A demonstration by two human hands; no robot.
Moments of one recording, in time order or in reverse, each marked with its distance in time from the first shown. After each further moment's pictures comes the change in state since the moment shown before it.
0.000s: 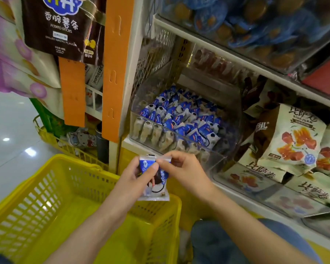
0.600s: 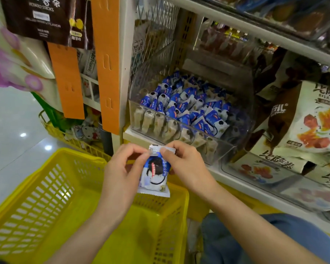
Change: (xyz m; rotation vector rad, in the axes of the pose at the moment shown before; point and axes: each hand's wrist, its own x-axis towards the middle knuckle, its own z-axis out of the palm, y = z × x) left_hand 0.008 -0.011 -0.010 0.422 0.276 0.485; right_hand 0.004 0.006 0.011 -0.059 0.067 0.117
